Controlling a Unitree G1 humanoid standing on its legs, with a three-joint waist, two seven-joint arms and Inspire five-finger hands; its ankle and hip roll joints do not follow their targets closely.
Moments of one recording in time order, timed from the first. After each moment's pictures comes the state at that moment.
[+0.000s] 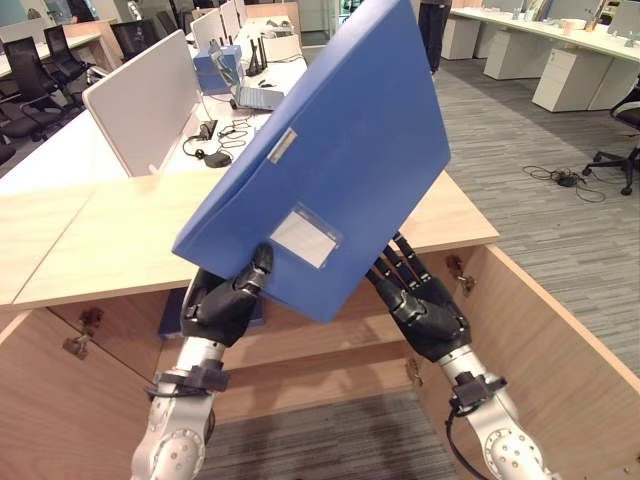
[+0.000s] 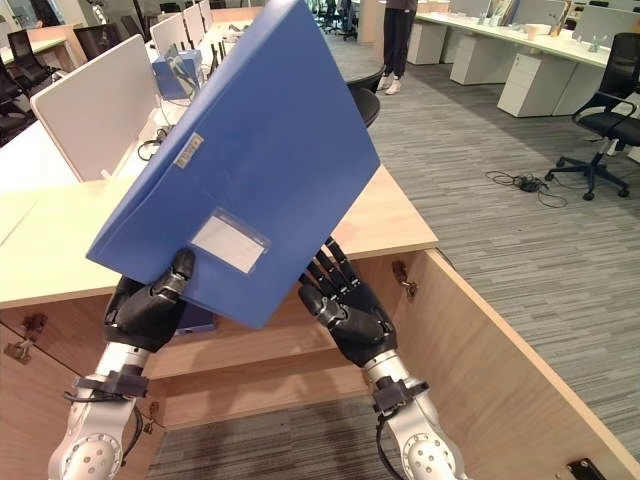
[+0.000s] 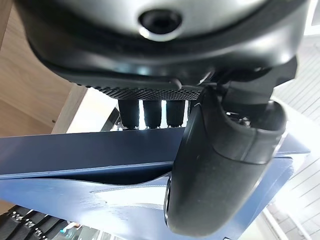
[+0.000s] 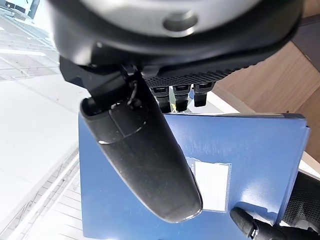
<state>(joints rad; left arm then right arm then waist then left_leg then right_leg) 0.18 0.45 -0.01 -0.25 -1.06 -0.15 -0.26 0.12 -0.32 0.27 -0.18 1.18 -0.07 0.29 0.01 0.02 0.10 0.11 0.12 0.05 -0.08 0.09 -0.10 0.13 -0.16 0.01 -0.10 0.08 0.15</state>
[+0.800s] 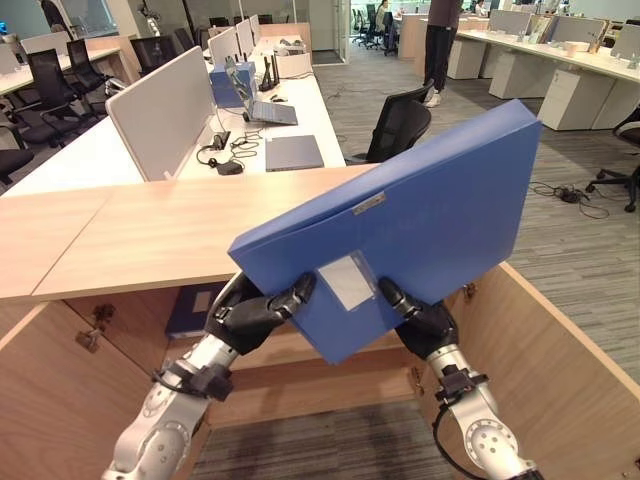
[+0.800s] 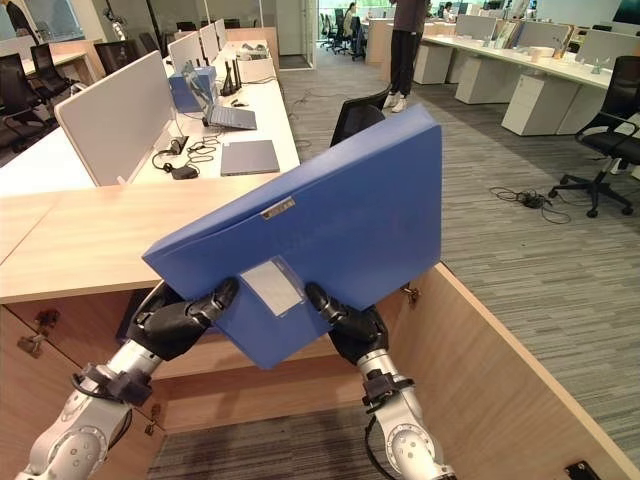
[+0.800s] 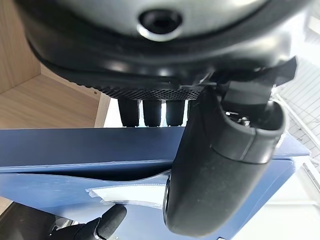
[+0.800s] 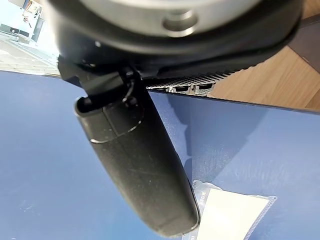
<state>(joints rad) 0.14 0.58 -0.09 -0.24 -1.08 -0.02 -0.37 0.04 -0.24 0.28 0.00 1.22 -0.11 0.28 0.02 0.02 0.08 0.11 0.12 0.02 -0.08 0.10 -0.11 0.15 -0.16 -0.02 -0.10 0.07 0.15</state>
